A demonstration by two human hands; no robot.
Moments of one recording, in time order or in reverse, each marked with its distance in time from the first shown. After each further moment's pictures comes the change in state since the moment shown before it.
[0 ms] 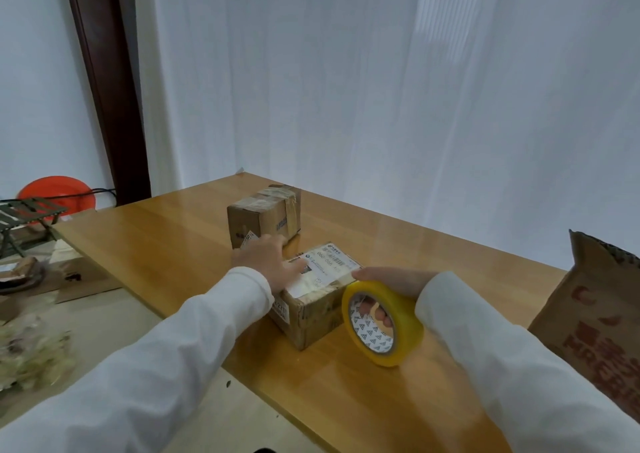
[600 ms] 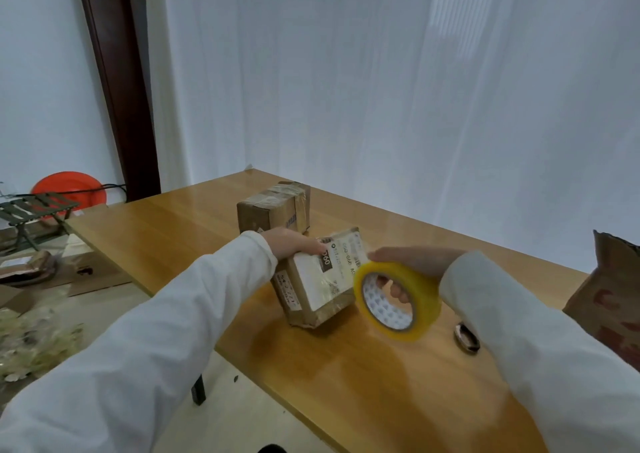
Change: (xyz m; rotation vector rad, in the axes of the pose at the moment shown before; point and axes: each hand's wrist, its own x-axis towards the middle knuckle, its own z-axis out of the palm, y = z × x) left_hand 0.017 0.006 -0.032 -0.627 -0.438 -0.159; right_hand -0.013 -0.014 -0.012 0.009 0.066 -0.156
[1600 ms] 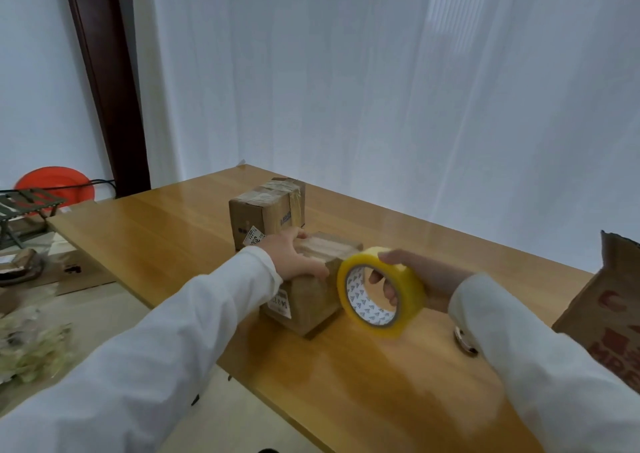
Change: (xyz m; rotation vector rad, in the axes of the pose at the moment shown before) left_hand 0.006 -0.012 0.015 0.385 0.111 0.113; right_hand 0.012 0.021 -0.001 0.219 -0.077 -0.155
